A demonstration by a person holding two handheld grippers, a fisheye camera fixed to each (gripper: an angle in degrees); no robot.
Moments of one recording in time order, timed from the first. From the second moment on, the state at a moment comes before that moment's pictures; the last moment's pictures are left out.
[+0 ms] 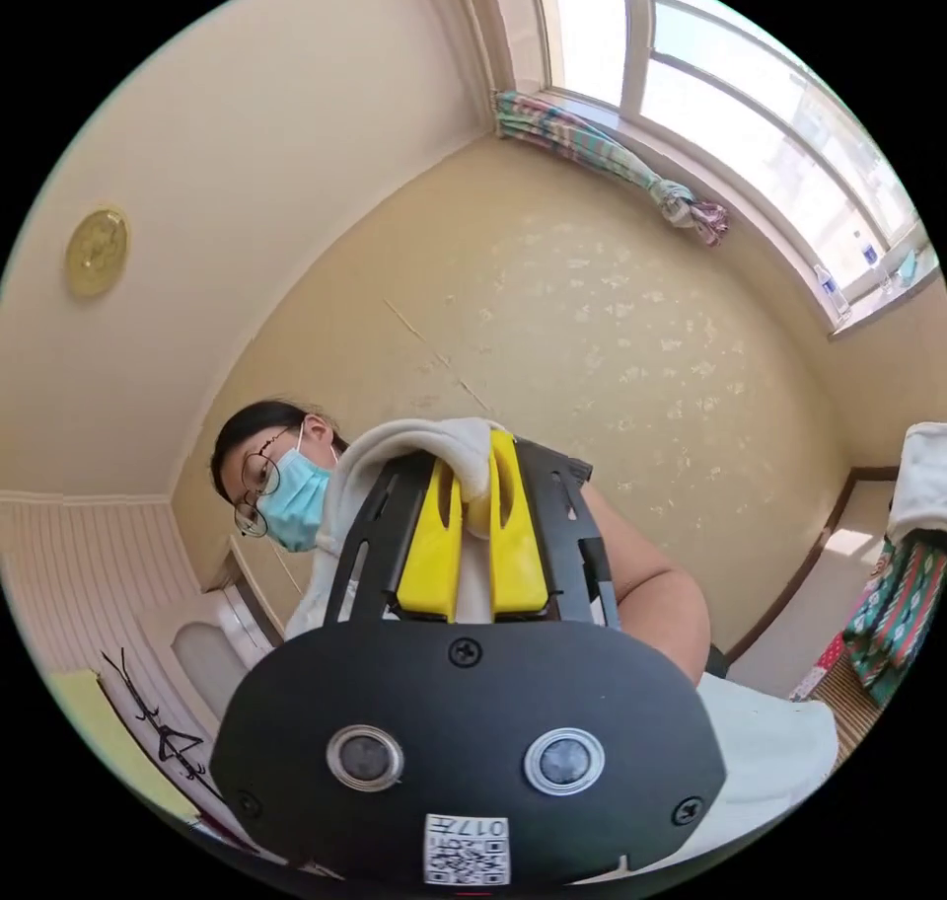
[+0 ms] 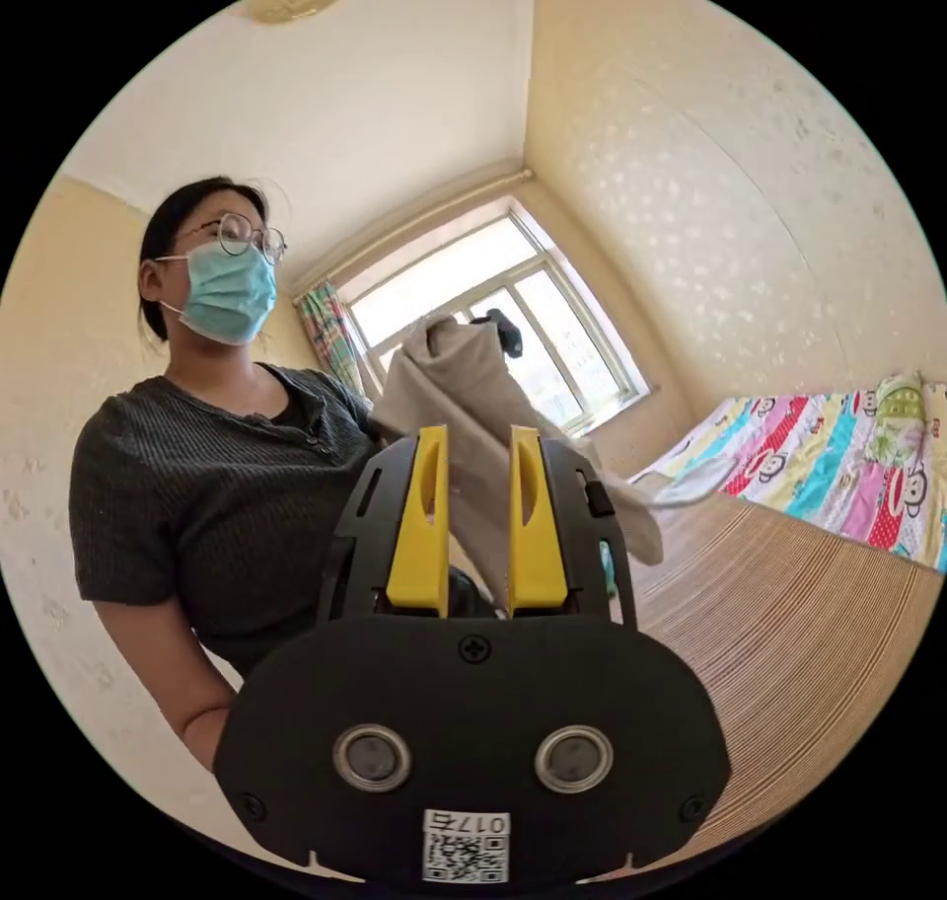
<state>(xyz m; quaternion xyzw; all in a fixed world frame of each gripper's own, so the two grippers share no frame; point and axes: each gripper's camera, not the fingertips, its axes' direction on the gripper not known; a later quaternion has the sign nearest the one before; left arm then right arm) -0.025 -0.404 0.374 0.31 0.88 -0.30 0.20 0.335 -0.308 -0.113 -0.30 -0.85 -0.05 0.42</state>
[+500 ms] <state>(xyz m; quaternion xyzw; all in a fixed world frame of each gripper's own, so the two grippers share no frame) -0.006 -0.401 0.253 0.27 0.84 -0.40 0.25 0.301 -0.205 -0.276 -0.44 -0.83 -0.22 0.26</state>
